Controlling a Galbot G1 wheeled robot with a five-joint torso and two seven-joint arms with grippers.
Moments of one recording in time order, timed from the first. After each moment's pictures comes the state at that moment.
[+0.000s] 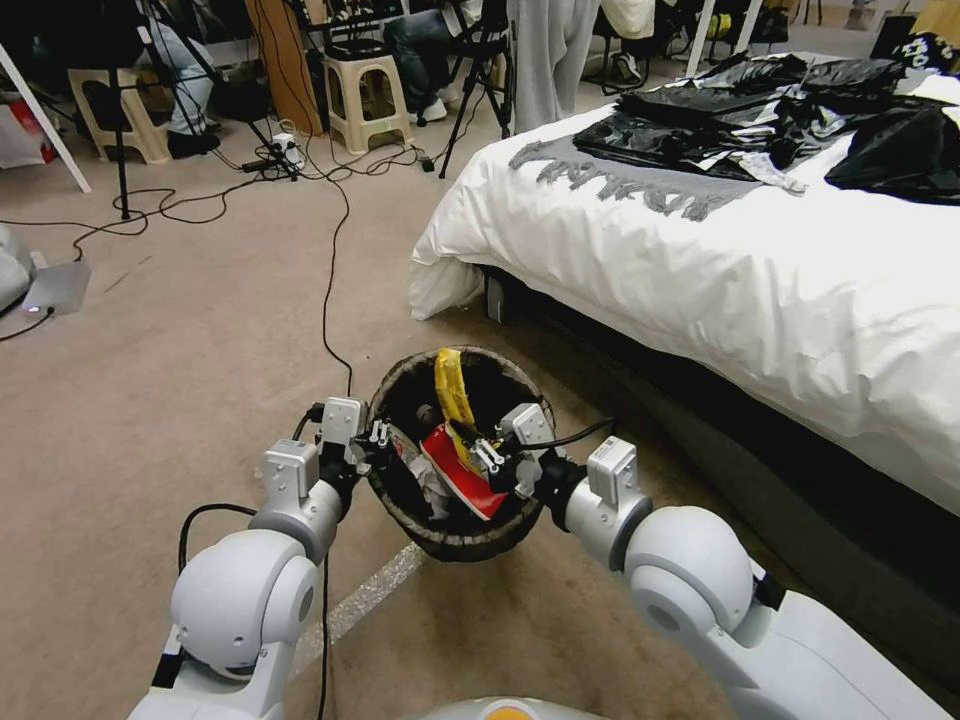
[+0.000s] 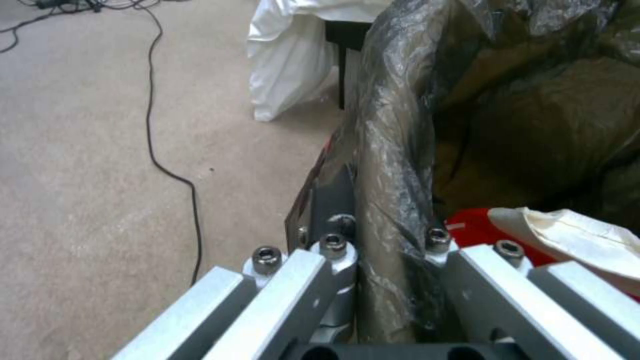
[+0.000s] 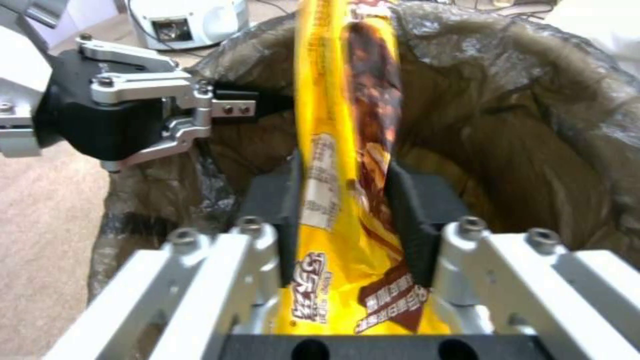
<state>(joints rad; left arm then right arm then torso) 1.42 -1.40 -0.50 -2.33 -0.12 0.72 0.06 -1.05 1.01 -0.11 2.23 0.58 -0.53 0.11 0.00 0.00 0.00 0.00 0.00</state>
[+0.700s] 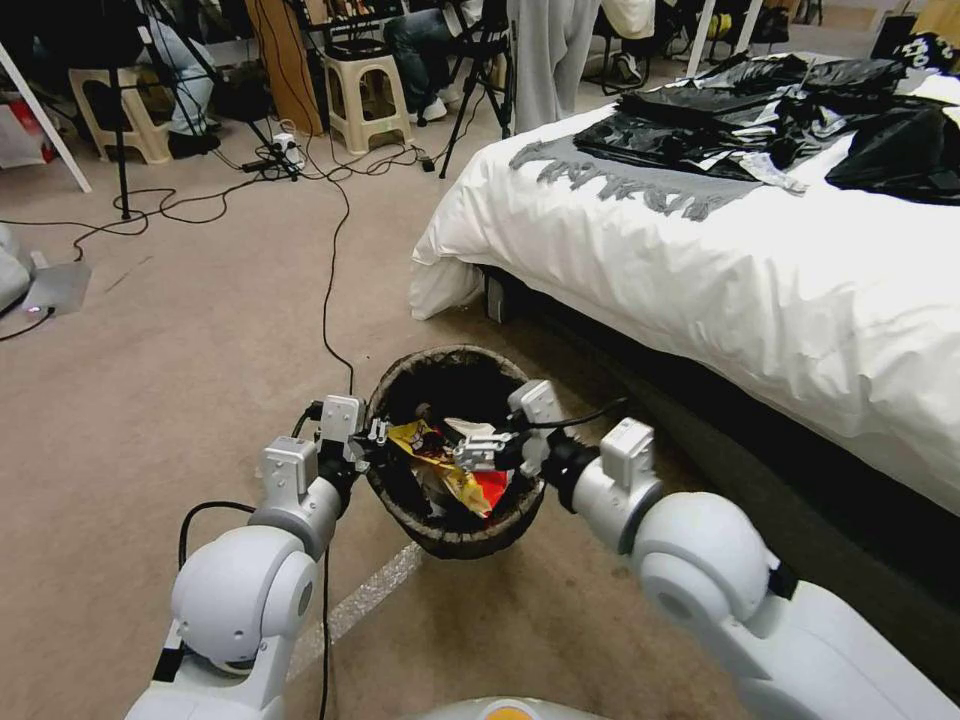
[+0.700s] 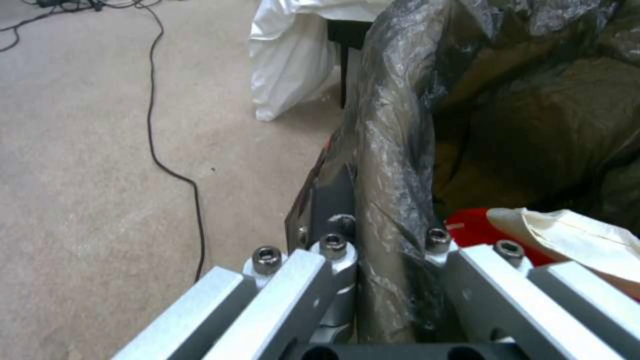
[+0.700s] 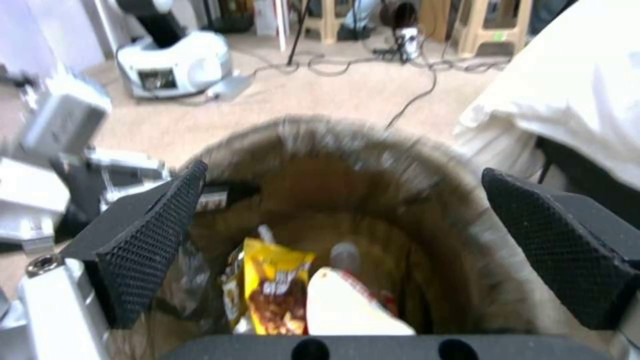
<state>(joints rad) 1.41 -1.40 -0.51 -2.32 -0.13 0.72 0.07 -1.06 0.99 0.02 2.32 0.62 -0.52 0.12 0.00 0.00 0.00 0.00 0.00</state>
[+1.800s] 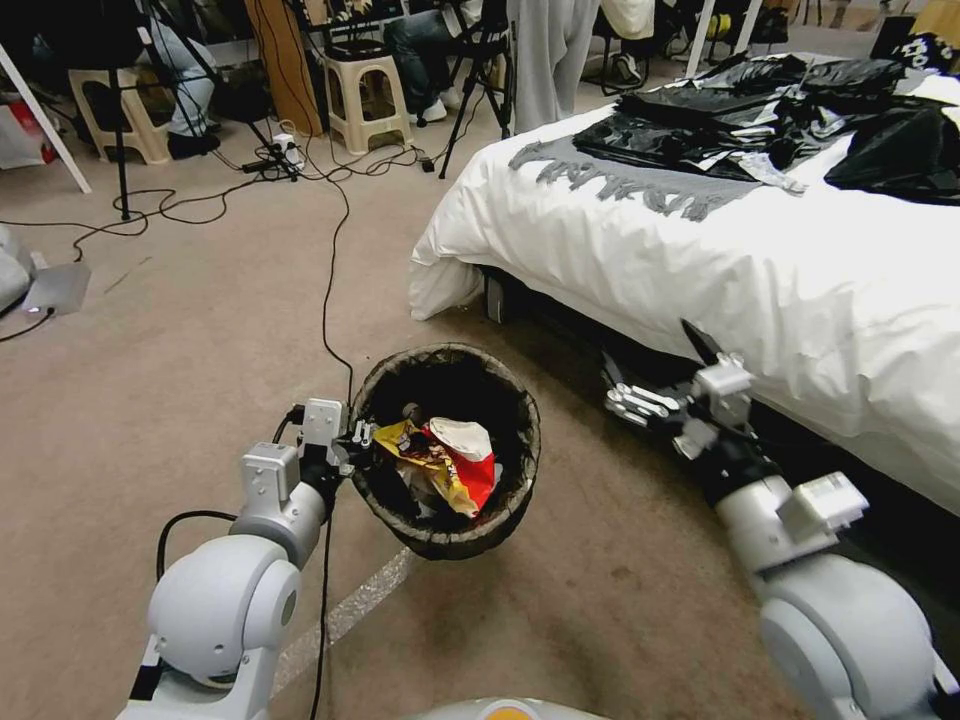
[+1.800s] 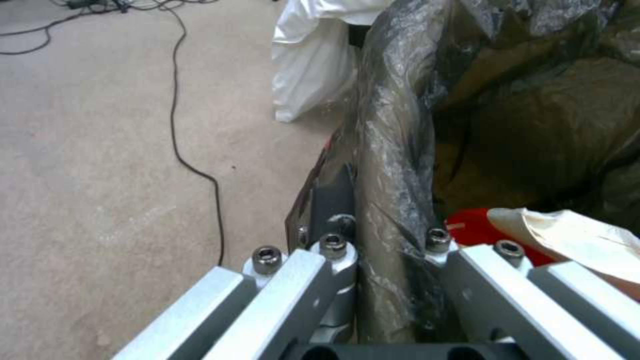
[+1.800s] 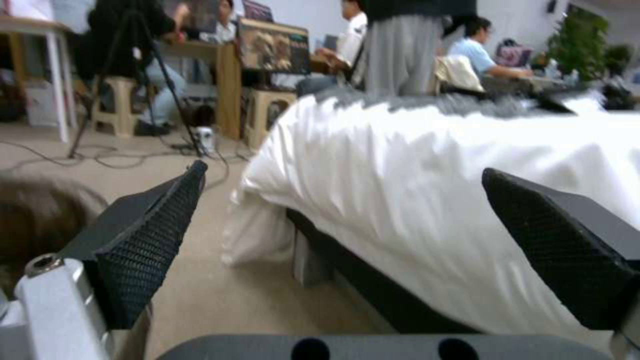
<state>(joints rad) 1.45 -1.41 -0.56 -2.36 -0.14 0.72 0.06 -1.63 1.22 0.53 2.38 0.20 -0.07 0.02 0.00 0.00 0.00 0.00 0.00</state>
